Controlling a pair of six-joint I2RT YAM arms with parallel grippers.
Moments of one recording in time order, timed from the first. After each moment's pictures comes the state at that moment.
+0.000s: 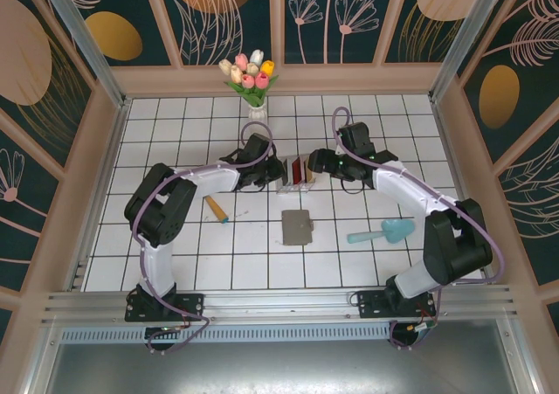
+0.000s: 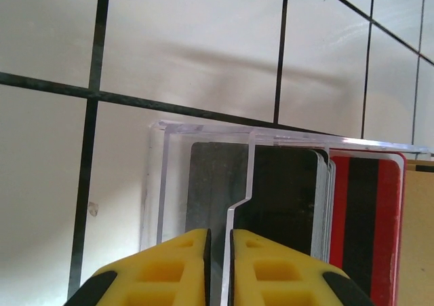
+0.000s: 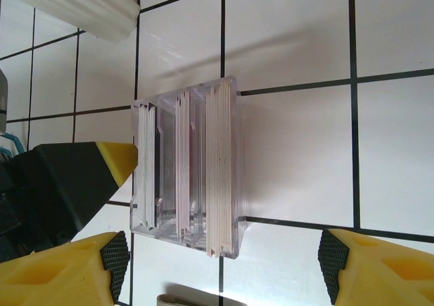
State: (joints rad) left arm -0.62 1.96 1.18 -0.05 0.14 -0.94; right arm 0.42 1.50 1.03 -0.40 -0.20 0.54
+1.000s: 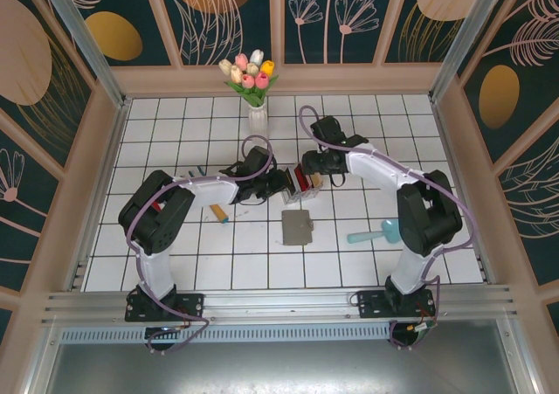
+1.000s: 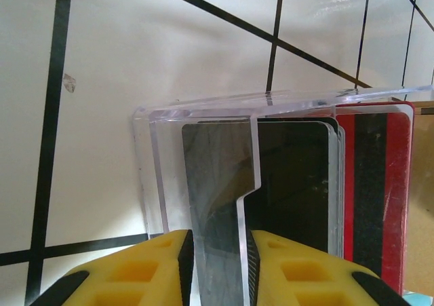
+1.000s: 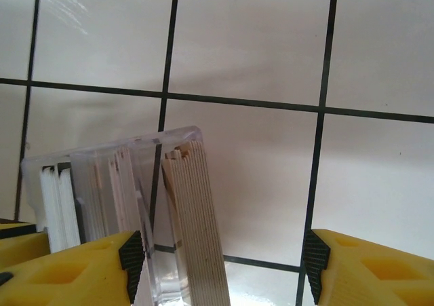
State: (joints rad) left arm -0.67 1.89 1.05 0.03 0.18 -1.04; right arm 0.52 1.77 1.27 -0.59 0.06 0.35
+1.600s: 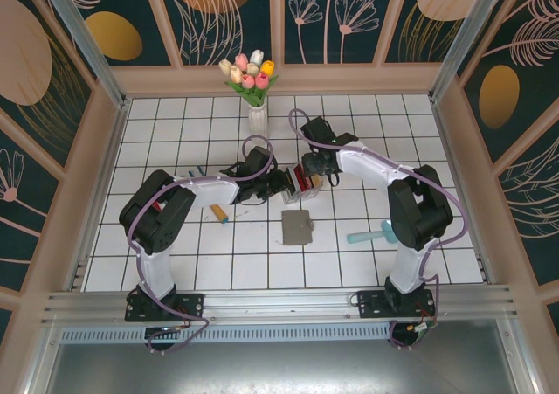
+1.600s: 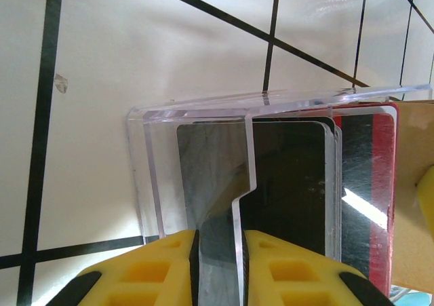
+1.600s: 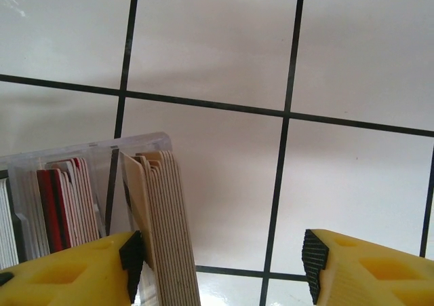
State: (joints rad) left arm -0.67 1.90 1.05 0.03 0.18 -1.04; right arm 0.56 1.82 1.34 -0.66 0.22 0.31
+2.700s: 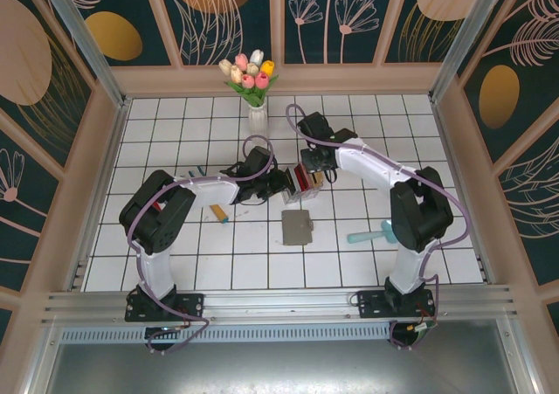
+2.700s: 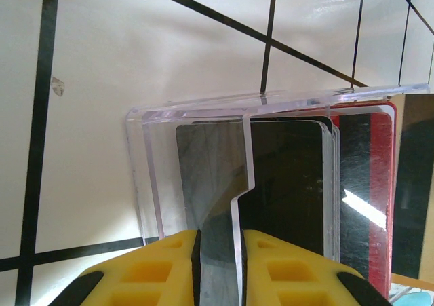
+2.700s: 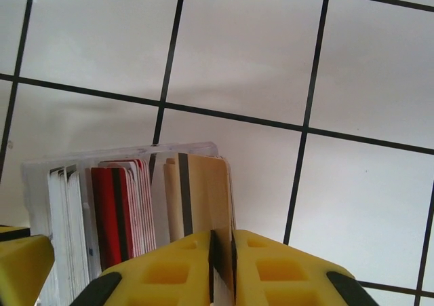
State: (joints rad) left arm -0.67 1.90 1.05 0.04 0.18 -1.03; right arm 0.58 1.80 1.40 -0.70 0.20 0.29
